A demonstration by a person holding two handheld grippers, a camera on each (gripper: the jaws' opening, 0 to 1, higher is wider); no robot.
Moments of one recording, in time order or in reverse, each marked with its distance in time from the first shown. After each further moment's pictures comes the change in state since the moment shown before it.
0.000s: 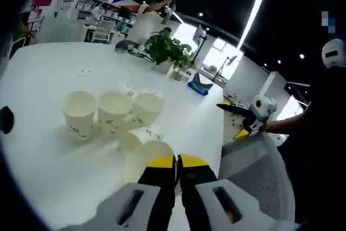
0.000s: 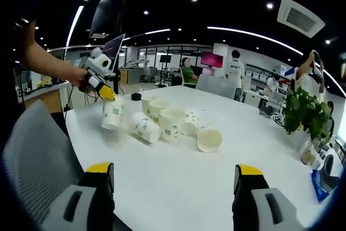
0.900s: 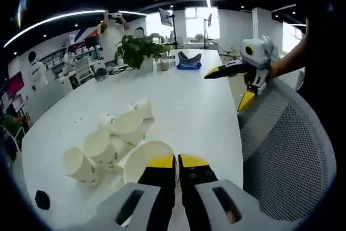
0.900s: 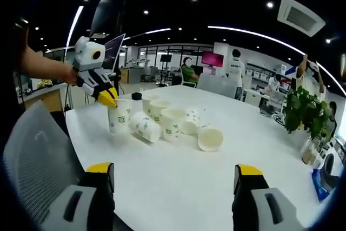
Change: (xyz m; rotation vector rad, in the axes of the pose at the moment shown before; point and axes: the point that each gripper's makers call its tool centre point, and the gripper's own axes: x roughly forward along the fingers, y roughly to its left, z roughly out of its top) left arm 0.048 -0.033 -0.010 0.535 0.124 0.122; right arm 0.000 0.000 -0.001 0.005 0.004 -0.001
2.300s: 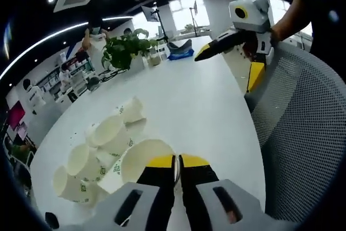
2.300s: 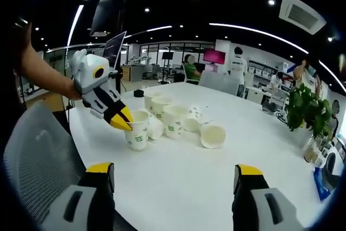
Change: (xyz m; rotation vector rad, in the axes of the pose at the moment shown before) left arm 0.059 -0.012 -0.020 0.181 0.033 0.030; right arm 0.002 0.003 -0.006 0.004 0.025 0.020
